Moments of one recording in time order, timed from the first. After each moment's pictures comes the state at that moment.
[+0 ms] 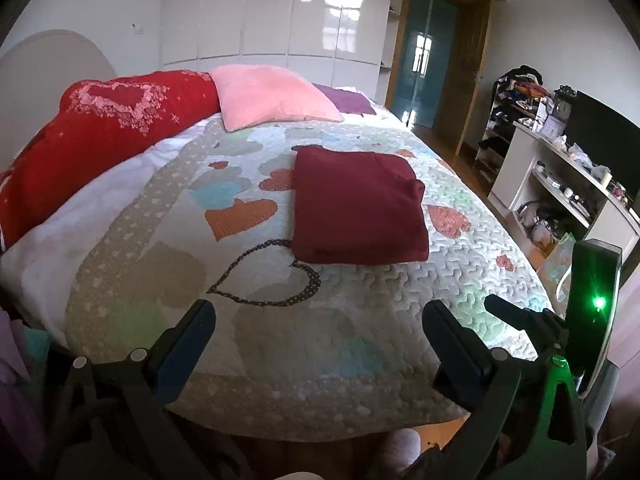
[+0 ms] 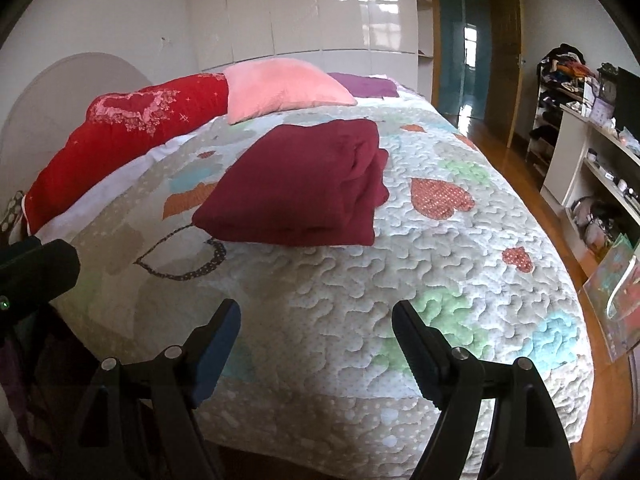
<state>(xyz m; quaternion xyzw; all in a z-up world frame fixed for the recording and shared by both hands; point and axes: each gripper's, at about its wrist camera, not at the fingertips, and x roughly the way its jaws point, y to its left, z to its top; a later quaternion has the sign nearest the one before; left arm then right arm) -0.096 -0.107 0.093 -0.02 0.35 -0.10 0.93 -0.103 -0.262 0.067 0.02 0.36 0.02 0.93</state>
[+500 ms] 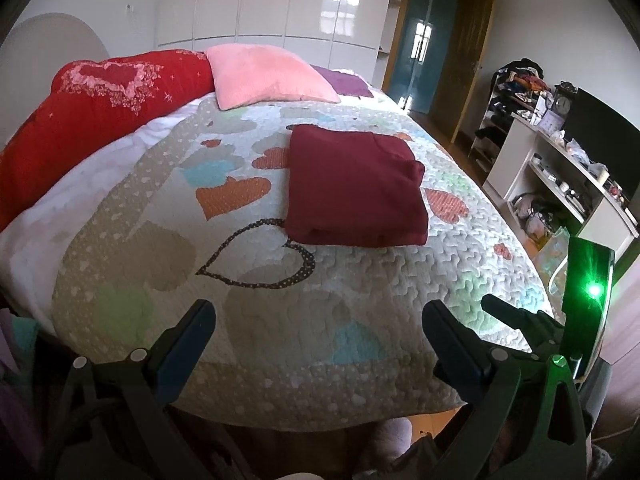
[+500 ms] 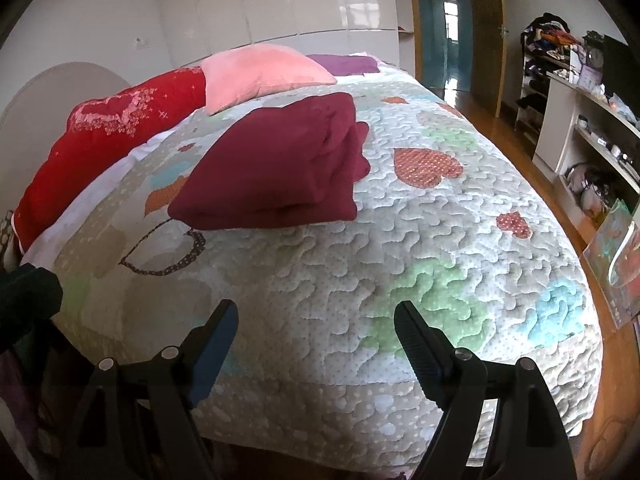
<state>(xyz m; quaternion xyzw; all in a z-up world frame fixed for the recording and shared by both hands) -0.089 -0.104 0.083 -0.04 0.38 -0.11 0.92 -0.098 -0.274 0.054 0.05 0.39 0.00 0.92</state>
